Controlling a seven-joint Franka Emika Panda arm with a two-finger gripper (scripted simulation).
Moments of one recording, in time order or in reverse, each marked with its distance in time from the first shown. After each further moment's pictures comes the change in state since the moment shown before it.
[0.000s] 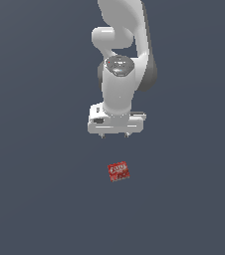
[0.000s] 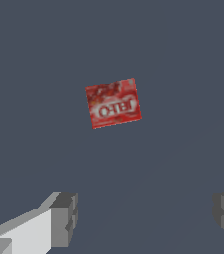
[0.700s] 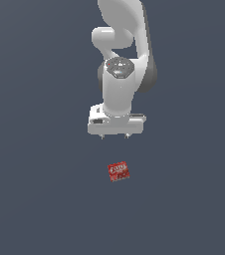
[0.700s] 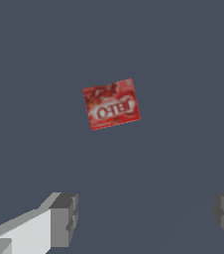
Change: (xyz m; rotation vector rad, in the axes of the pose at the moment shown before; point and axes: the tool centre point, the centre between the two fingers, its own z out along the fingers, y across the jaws) arm 0.002 0.000 0.003 -0.002 -0.002 0.032
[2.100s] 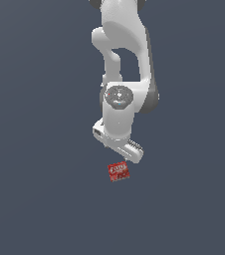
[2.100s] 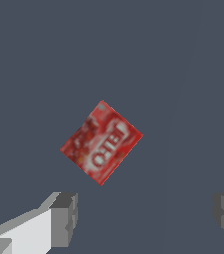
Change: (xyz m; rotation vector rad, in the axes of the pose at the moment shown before) arm 0.045 -0.007 0.049 0.024 -0.016 0.649
